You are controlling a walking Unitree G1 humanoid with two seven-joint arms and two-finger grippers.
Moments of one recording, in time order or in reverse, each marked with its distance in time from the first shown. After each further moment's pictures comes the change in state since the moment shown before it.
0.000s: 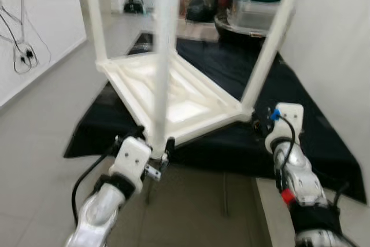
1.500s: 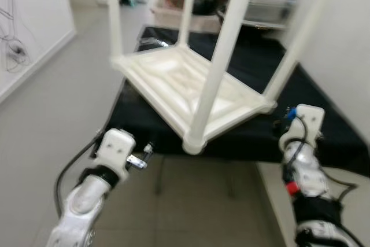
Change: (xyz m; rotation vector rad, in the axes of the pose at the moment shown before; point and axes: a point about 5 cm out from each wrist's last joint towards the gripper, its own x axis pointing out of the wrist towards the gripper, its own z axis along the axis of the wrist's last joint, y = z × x) left arm 0.000 0.025 -0.008 -0.020 0.024 0.083; right arm 0.004 -0.050 0.001 -0.028 0.026 -0.357
